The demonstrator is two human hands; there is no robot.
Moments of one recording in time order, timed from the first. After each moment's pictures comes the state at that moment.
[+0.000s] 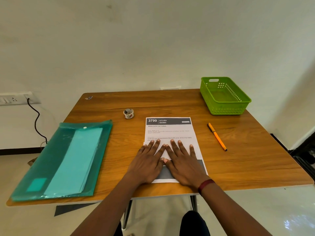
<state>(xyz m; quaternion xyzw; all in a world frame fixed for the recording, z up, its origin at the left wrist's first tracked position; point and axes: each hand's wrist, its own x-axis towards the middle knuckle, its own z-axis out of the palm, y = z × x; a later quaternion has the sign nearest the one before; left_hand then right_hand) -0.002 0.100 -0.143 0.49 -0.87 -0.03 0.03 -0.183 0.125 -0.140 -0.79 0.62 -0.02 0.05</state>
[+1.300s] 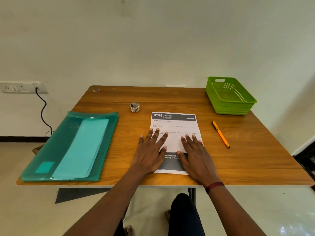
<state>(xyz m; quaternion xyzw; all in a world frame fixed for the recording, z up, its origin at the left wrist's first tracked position) -0.002 0.106 -0.134 0.56 -0.82 -0.06 0.13 -0.204 0.143 -0.133 -0.76 0.64 -0.13 0.01</state>
